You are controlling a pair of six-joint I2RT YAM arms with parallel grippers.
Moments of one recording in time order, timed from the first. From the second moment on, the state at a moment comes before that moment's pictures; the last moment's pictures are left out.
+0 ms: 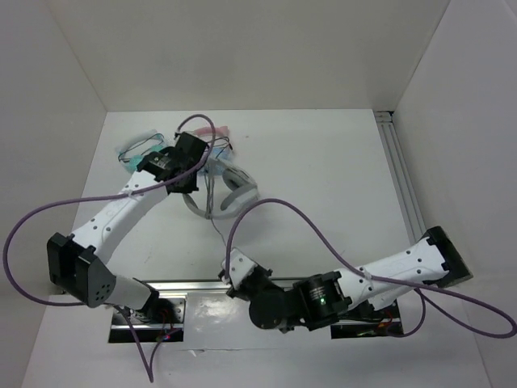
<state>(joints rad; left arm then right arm) -0.41 1.43 1.37 -0.99 -0.44 -0.41 1.86 1.28 1.06 -0.18 1.04 0.13</state>
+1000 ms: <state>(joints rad) -1.11 1.02 1.23 -0.98 -0.44 -0.36 0.97 1.12 0.99 -0.22 0.51 -0.16</state>
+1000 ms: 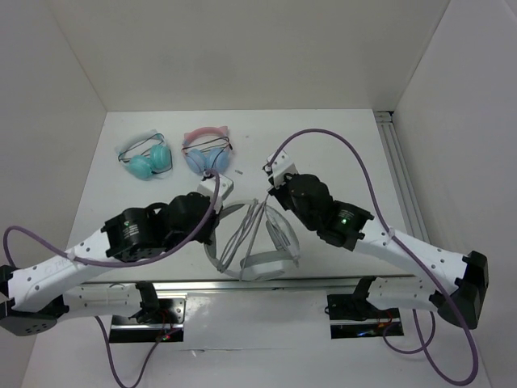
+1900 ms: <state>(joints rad) -1.13 1.01 1.54 -1.19 -0.51 -0.29 0.82 1.04 0.73 0.10 -0.23 0.02</state>
